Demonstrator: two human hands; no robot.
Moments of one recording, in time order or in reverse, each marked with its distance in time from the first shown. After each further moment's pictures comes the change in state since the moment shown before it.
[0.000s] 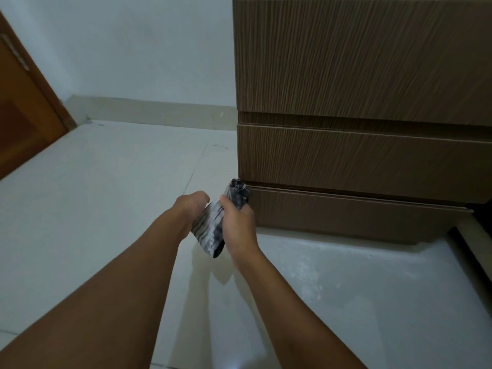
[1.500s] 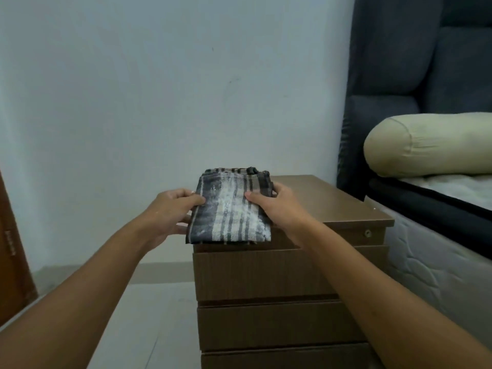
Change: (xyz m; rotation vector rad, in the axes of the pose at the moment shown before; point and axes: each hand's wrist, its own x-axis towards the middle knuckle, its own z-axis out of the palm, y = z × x) left_hand -0.241 0.271 -0.093 -0.094 -0.171 0.877; right_hand -0.135 -0.384 -0.089 -0.355 0.002 -0.691
